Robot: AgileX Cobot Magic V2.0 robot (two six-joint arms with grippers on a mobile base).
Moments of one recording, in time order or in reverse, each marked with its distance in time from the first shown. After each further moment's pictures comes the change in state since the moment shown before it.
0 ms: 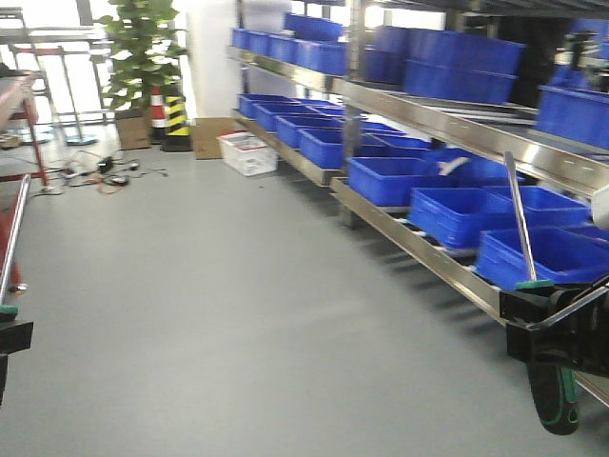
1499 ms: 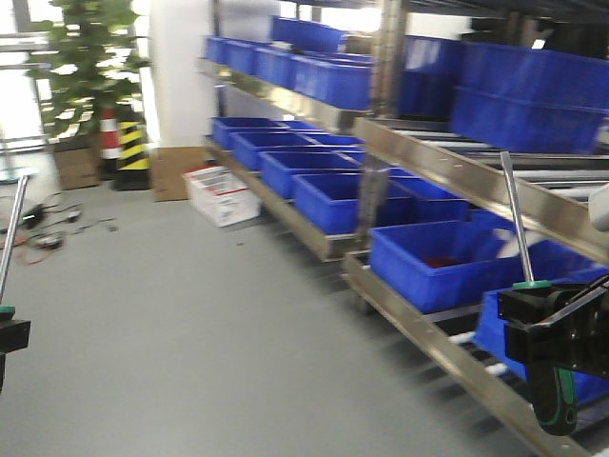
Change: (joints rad) left arm 0.000 0.000 0.000 0.001 0.000 0.000; right arm 0.000 0.000 0.000 0.000 0.000 0.000
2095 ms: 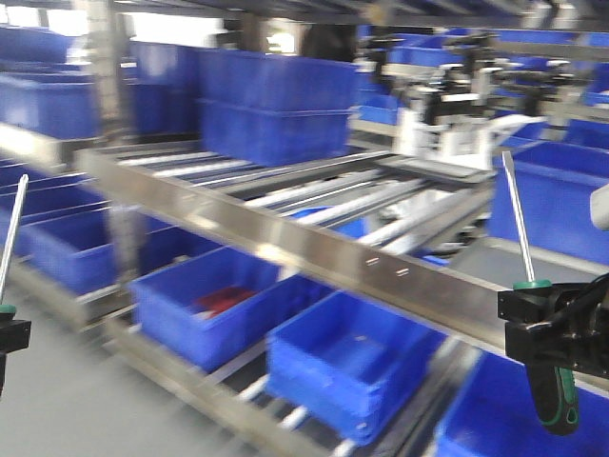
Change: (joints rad) left arm 0.000 0.000 0.000 0.000 0.000 0.000; right arm 0.000 0.000 0.000 0.000 0.000 0.000
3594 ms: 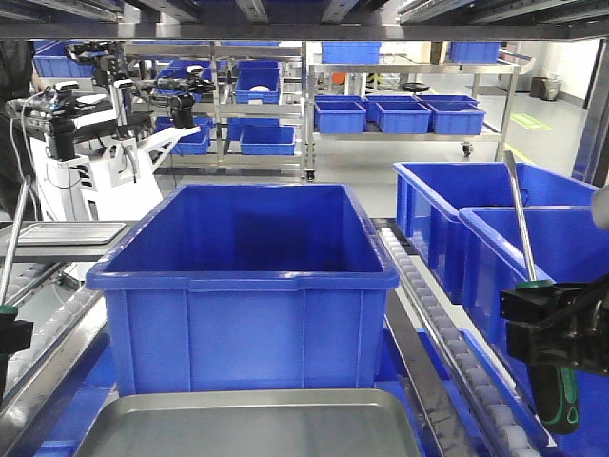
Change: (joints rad) left arm 0.000 0.000 0.000 -0.001 0.000 0.000; right arm 0.000 0.000 0.000 0.000 -0.001 0.000
